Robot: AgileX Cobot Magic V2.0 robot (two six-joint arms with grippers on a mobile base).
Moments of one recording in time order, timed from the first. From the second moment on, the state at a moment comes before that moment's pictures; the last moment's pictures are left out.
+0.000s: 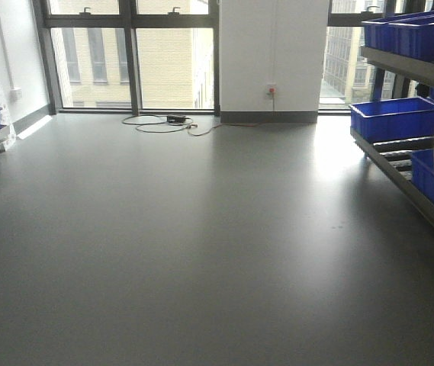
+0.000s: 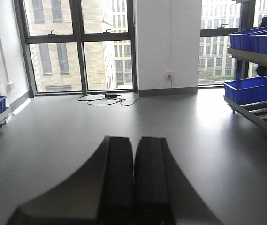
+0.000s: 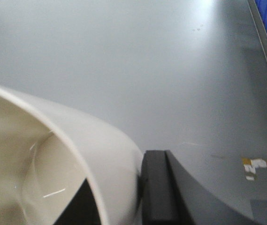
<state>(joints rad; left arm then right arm) -0.15 -0.01 0.01 -0.07 0.01 0.10 0.11 0.57 -0.54 -0.04 0.56 0.16</state>
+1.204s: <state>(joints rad) -0.15 -0.01 0.01 -0.07 0.01 0.10 0.11 0.57 -0.54 -0.04 0.56 0.16</state>
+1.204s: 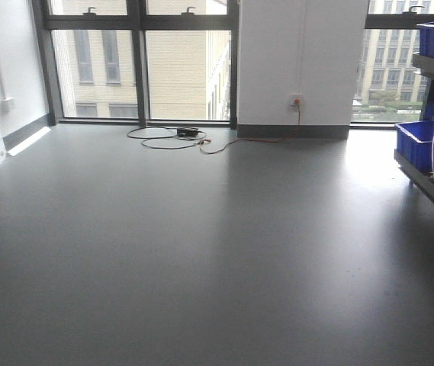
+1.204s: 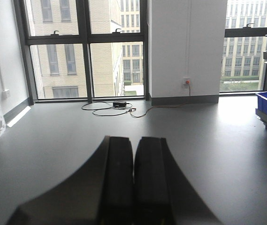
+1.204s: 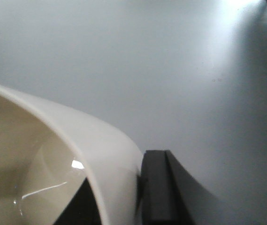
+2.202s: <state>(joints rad) -0.15 -0.01 0.01 -0.07 0.01 0.10 0.11 0.57 -0.54 -0.04 0.56 0.16</state>
